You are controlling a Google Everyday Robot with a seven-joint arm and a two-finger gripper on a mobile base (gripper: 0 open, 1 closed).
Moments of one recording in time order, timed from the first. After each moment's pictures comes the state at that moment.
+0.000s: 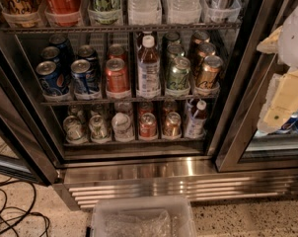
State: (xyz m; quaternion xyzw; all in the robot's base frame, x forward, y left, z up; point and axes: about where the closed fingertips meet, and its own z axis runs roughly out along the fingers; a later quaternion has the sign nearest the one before) arm 0.439 -0.215 0.980 -0.60 0.78 -0.04 0.17
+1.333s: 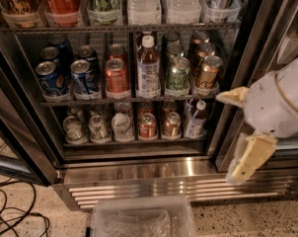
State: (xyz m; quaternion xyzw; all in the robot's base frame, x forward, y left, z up) arm 0.401 -0.159 0.891 -0.66 0.71 0.08 0.22
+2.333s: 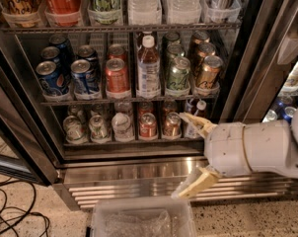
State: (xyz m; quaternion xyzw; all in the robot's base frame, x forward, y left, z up) arm 0.402 -0.074 0.827 -0.62 0.63 0.18 0.43
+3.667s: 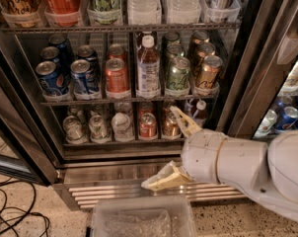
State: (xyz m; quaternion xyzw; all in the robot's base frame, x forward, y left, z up) arm 0.418 -0.033 0.836 -0.54 0.64 0.13 0.52
